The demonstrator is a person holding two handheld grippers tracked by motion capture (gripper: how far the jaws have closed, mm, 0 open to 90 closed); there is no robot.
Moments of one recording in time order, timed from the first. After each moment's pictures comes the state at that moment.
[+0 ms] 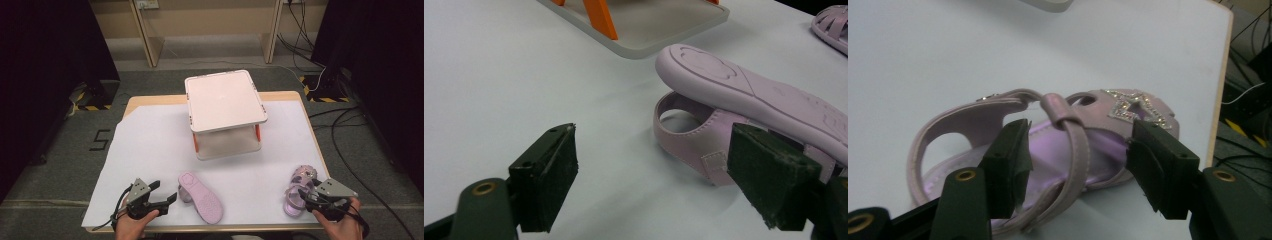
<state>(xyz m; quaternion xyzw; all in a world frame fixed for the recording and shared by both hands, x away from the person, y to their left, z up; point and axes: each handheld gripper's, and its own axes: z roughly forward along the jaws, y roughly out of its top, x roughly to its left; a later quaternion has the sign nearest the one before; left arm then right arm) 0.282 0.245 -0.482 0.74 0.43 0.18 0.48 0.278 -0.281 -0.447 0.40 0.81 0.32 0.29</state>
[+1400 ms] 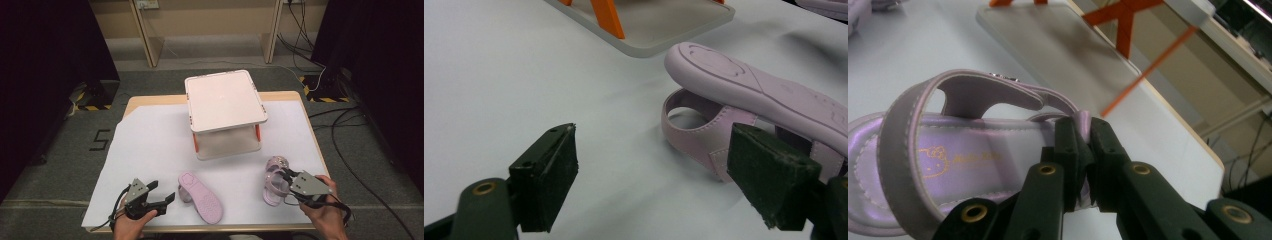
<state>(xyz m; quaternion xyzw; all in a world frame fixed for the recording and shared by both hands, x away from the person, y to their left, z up) 0.281 0.250 -0.483 0.74 0.44 0.19 0.48 0.299 -0.226 -0.415 0.19 0.84 0.35 0.37</state>
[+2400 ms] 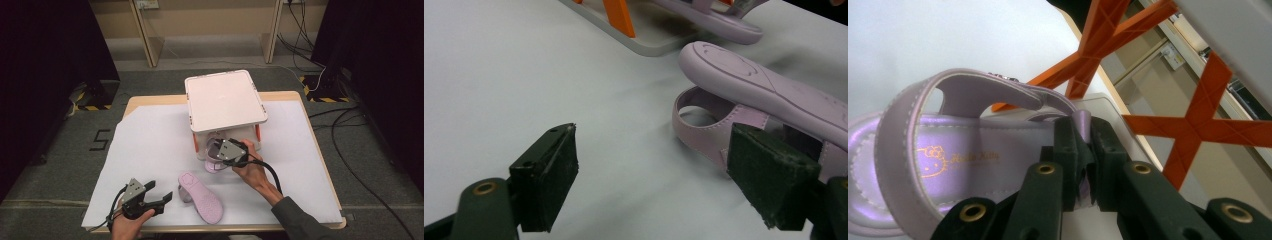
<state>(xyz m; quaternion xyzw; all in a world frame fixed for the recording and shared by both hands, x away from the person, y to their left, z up) 0.281 0.257 -0.483 0.73 0.45 0.19 0.48 0.421 -0.061 -0.442 0.05 0.84 0.38 0.38</state>
